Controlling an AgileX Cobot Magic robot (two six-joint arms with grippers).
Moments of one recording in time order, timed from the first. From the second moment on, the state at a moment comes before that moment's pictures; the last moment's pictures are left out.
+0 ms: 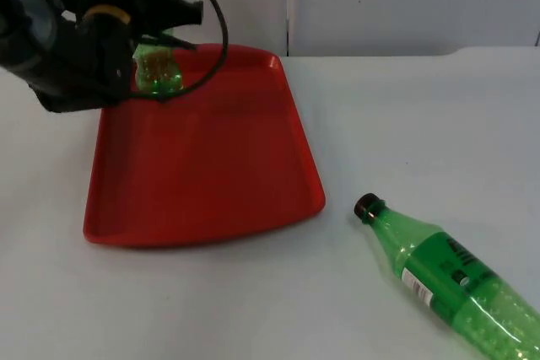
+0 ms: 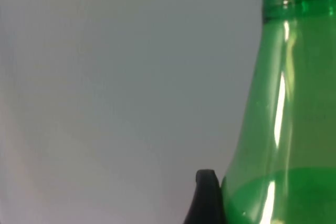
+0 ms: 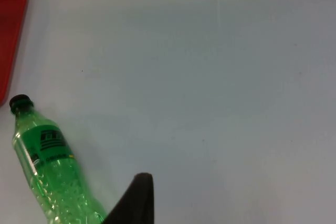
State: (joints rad) right arm 0.04 0.00 -0.52 -0.05 1.08 -0.01; left arm -0.24 2.38 -1.39 -0.26 -0.95 0.28
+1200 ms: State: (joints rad) right arm 0.04 0.00 -0.52 -0.05 1.08 -0.01; left arm -0.22 2.44 -1.39 -0.23 -0.91 0.24
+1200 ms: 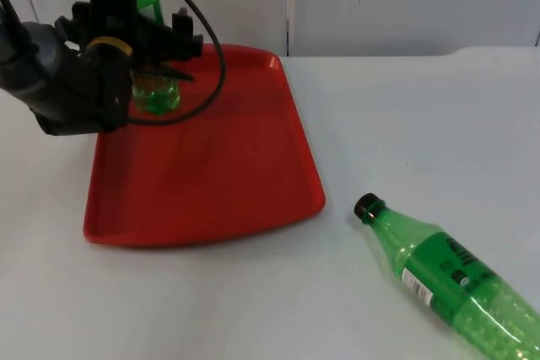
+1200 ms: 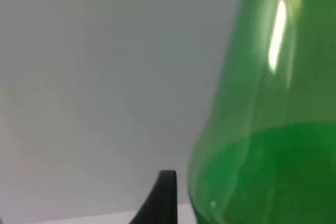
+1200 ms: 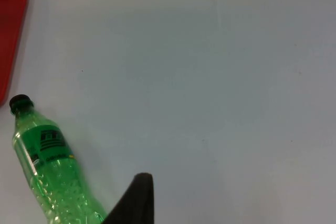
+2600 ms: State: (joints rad) right arm 0.04 0.00 -0.52 -0.05 1.08 -0.01; left arm -0.25 2.33 -1.39 -0.43 -0.31 0.28
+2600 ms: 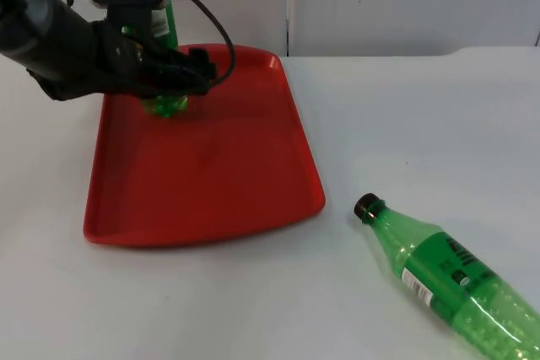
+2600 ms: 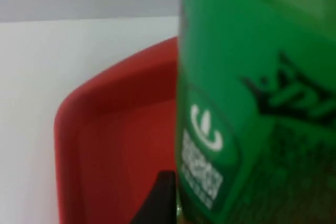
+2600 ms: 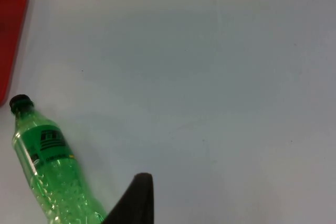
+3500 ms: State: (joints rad) right arm 0.04 0.00 -0.52 -0.05 1.08 -0.01; left arm -0.25 2.00 -1.01 -0.66 -0.25 0.42
